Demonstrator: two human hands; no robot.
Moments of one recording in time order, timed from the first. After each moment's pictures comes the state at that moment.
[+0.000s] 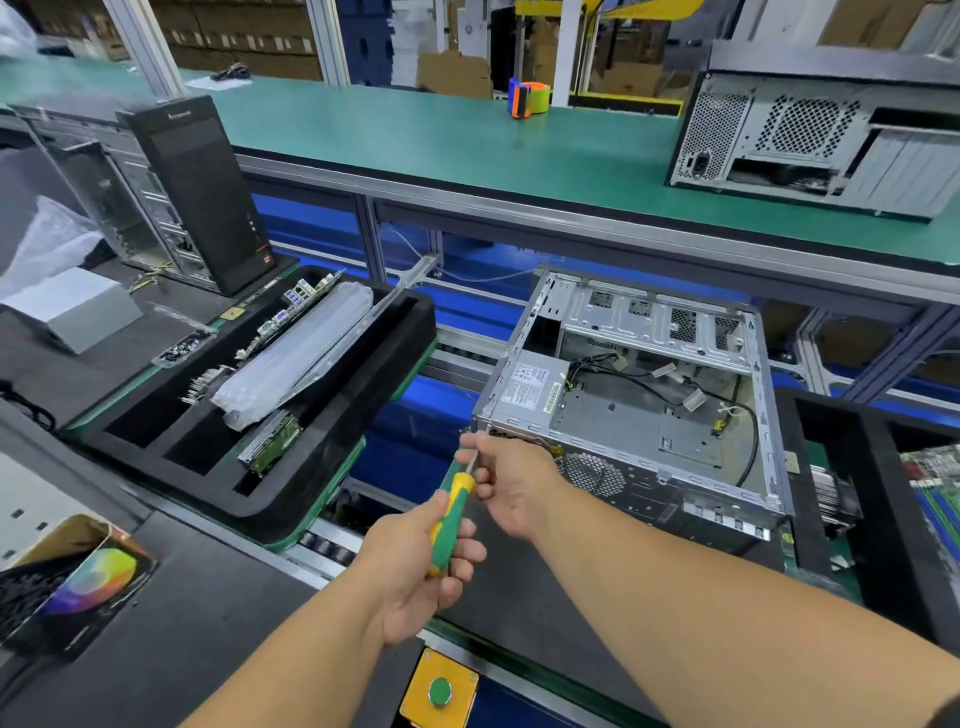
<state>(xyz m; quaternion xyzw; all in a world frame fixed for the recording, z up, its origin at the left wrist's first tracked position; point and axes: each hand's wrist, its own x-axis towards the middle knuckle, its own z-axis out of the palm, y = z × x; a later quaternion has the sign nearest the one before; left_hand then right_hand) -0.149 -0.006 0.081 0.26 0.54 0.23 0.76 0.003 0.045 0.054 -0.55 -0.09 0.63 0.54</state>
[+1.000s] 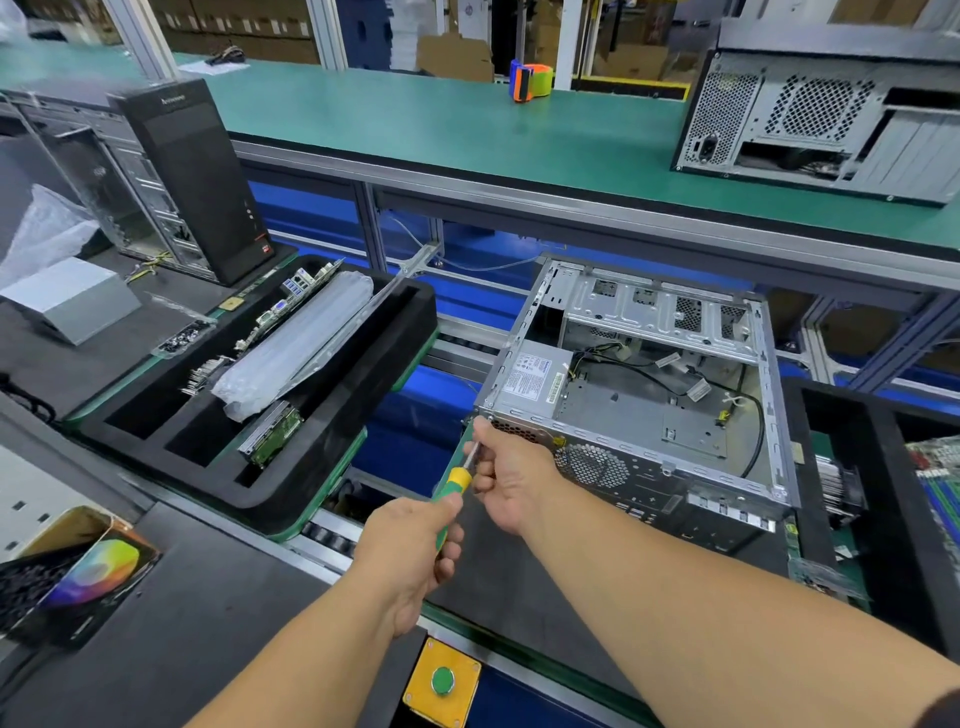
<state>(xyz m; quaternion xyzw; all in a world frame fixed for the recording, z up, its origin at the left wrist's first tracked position) -0.148 -0.004 0.063 0.33 0.60 0.30 0.67 -0.005 0.047 0.051 -0.54 -0.02 0.63 0.56</state>
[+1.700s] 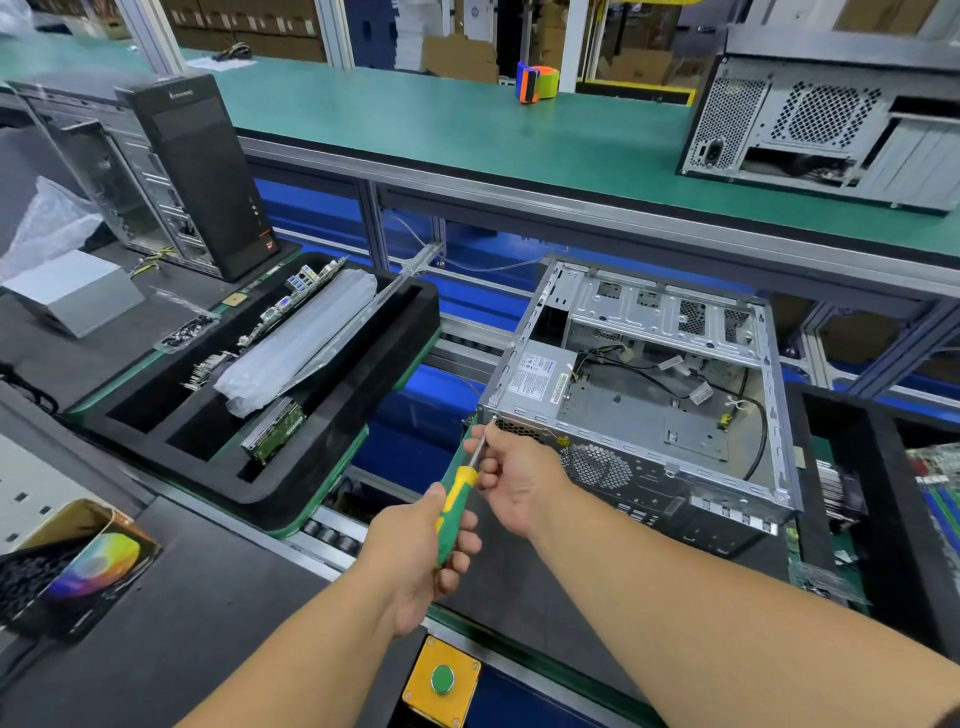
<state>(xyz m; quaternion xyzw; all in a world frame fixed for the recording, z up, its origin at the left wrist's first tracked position) -0.146 -0.007 0.070 0.29 0.59 0.26 0.70 -0.003 0.040 0.049 -0.52 -0.03 0.64 0.57</state>
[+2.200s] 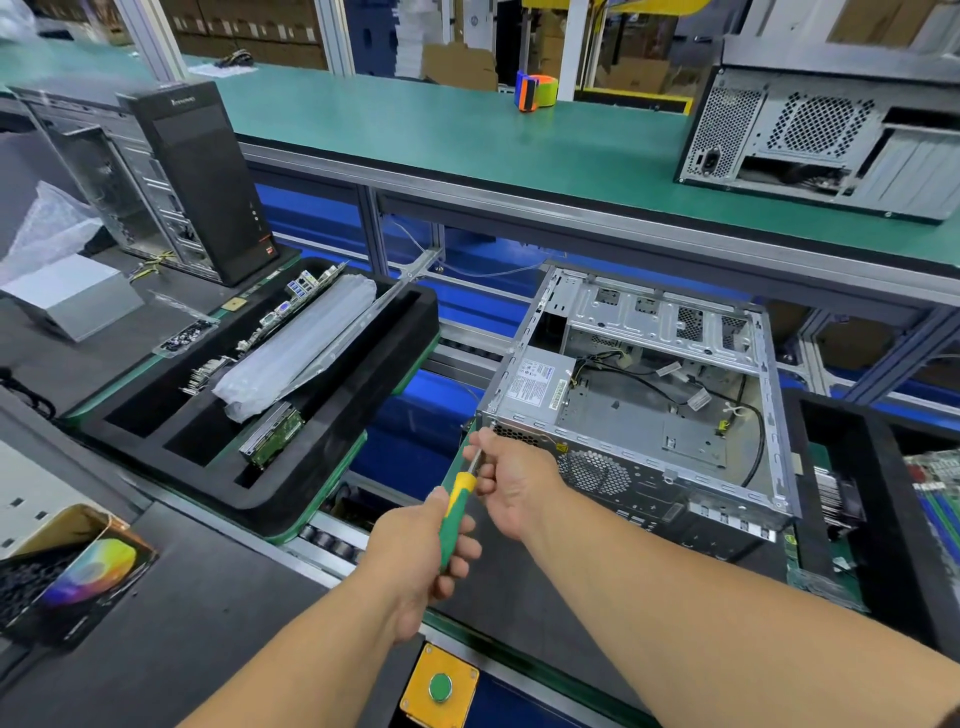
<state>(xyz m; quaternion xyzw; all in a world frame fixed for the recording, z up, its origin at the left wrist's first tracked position) -0.144 -0.006 0.072 0.32 0.61 0.26 0.67 -0.007 0.045 0.050 -0.56 -0.04 0.60 0.57</state>
